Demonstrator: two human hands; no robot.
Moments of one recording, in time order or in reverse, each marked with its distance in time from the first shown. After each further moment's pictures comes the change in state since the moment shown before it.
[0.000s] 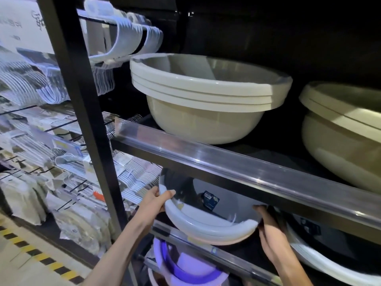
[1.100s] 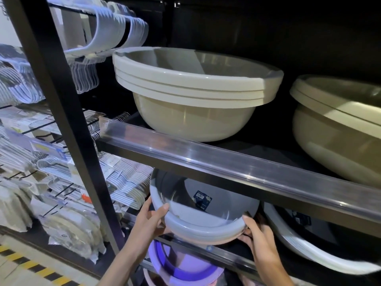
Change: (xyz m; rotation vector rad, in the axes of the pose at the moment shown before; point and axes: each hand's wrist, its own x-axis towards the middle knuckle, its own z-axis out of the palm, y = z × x) left_hand -0.046 -0.020 0.008 -0.169 -0.120 -0.005; right_hand -0.017 0.035 -0.022 -0.102 -0.168 0.034
